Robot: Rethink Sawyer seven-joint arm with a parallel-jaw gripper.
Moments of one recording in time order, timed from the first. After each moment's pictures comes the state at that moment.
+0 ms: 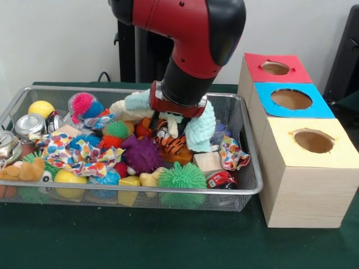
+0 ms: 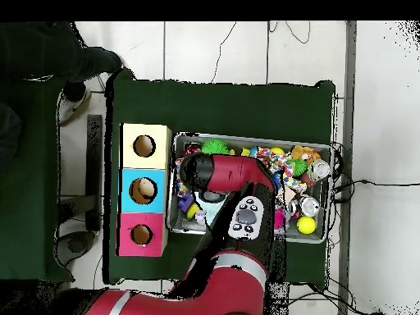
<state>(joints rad) -0.02 -0.33 -0.30 1.38 -0.05 0.76 1.57</state>
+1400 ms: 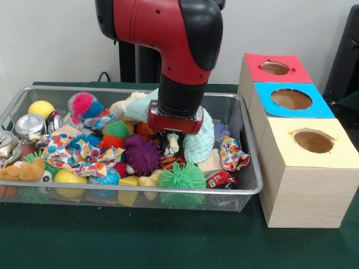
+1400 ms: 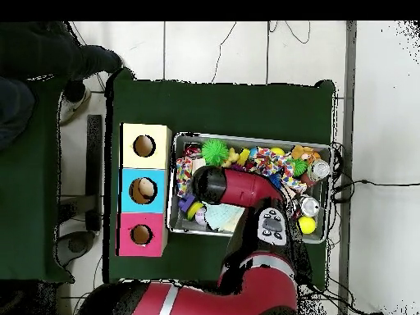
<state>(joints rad) -0.14 -0.37 -0.16 1.53 0.00 0.40 1.57</state>
